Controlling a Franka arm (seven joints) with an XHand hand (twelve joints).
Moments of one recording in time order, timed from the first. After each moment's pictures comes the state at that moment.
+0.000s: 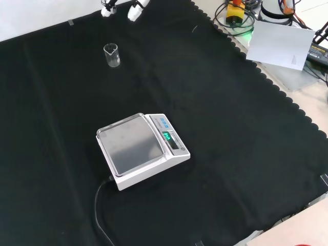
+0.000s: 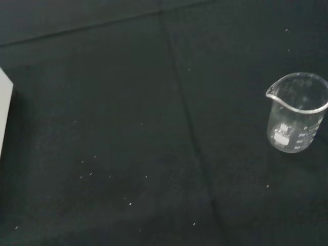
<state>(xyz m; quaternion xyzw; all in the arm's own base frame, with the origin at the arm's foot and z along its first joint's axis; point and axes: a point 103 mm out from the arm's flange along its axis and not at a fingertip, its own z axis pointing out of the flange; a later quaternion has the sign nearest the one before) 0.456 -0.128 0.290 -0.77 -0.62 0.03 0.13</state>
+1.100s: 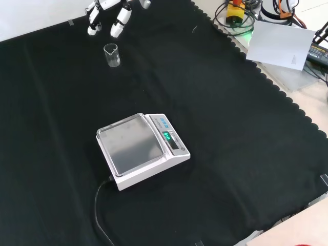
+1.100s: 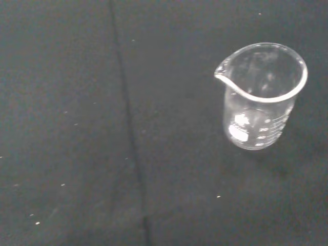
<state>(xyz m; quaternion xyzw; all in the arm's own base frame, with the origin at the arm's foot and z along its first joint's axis) 0.508 -0.191 0.212 -0.77 -0.61 0.07 0.16</state>
